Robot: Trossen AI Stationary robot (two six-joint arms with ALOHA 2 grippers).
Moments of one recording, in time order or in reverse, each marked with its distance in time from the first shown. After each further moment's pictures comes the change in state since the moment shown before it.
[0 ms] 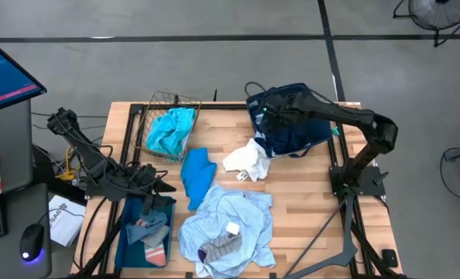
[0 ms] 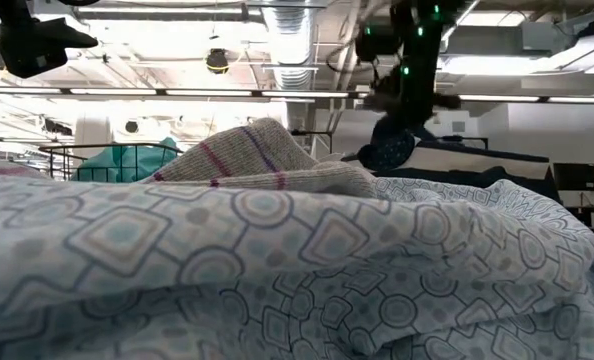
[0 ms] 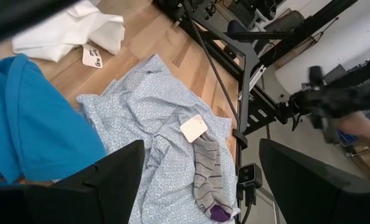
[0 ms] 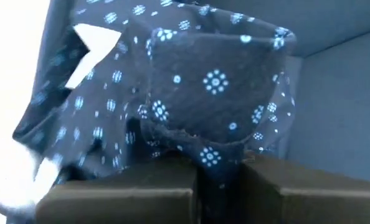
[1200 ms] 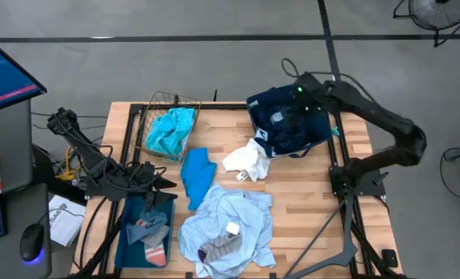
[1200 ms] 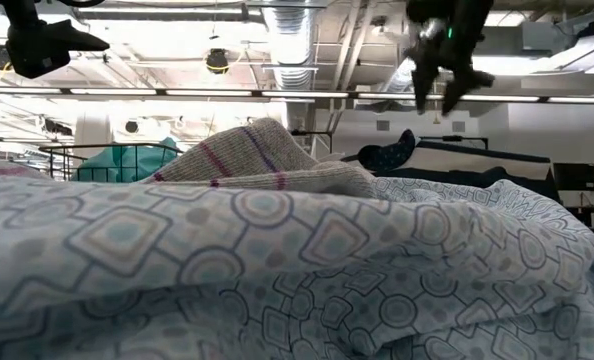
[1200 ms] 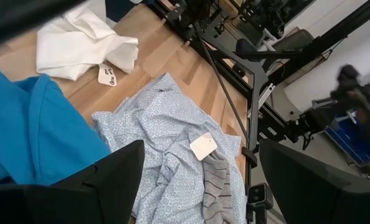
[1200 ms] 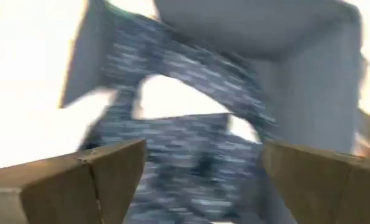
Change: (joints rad) left arm 0.000 0.000 0.000 0.001 -0.086 -0.001; right arm -0.128 -0.307 -0.030 -0.042 -0.208 -0.139
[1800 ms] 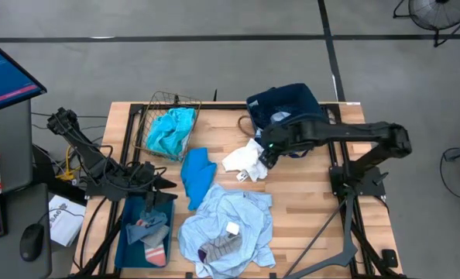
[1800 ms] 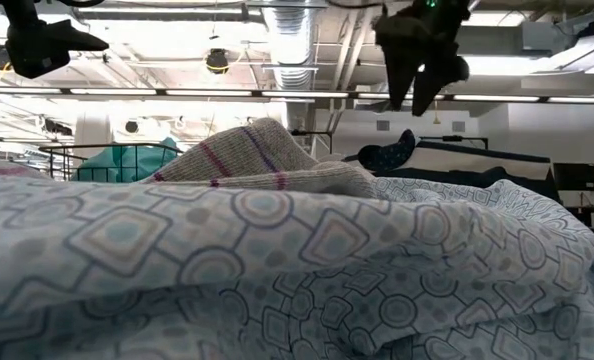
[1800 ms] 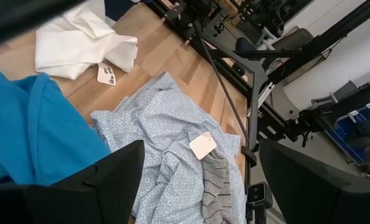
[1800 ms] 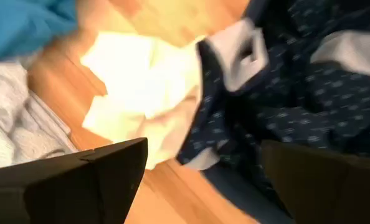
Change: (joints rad) left arm 0.000 0.000 0.000 0.000 0.005 0.000; right arm 0.523 0.176 -0.002 0.010 0.133 0.228
